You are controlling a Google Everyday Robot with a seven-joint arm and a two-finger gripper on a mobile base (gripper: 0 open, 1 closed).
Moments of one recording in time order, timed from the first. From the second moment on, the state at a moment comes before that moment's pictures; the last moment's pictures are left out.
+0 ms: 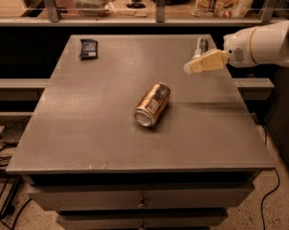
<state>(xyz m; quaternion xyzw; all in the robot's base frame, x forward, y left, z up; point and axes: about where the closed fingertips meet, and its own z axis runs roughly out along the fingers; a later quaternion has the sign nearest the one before) 0.655 -0.166 0.925 -0.35 0.79 0.15 0.48</state>
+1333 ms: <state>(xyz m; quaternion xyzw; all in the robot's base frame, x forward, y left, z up) 0.744 -0.192 0.870 -0.22 0.83 0.12 0.50</state>
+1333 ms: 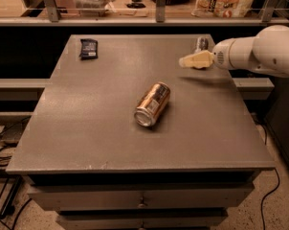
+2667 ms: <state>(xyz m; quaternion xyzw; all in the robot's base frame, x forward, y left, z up) 0.771 -0.142 0.924 -0.25 0.79 0.15 0.54</state>
